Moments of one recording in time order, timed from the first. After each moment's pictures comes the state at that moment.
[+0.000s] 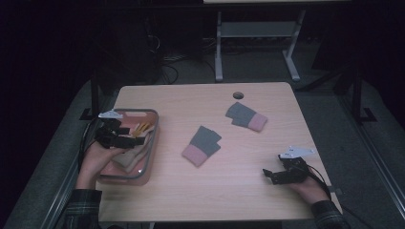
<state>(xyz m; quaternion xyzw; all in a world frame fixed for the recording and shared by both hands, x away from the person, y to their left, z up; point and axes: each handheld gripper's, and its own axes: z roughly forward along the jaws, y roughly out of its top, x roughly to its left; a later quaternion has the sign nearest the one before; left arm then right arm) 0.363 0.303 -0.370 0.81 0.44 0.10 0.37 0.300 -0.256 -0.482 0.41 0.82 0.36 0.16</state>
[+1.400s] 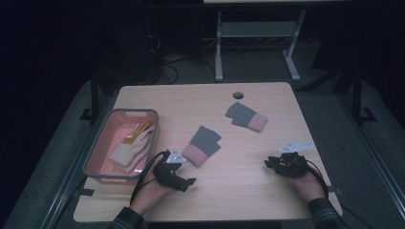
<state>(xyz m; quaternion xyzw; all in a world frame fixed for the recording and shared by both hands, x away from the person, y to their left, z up) 0.296 0.157 -0.450 0.89 0.29 0.09 0.33 0.310 -0.252 -0.468 0.40 0.83 0.37 0.13</state>
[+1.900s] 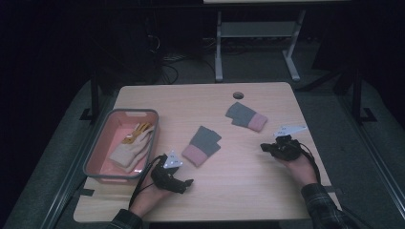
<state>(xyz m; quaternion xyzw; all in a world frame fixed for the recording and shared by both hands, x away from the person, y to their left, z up) 0.293 0.167 -0.472 0.88 0.30 0.12 0.34 0.358 -0.244 -0.452 0.39 0.83 0.38 0.12</state>
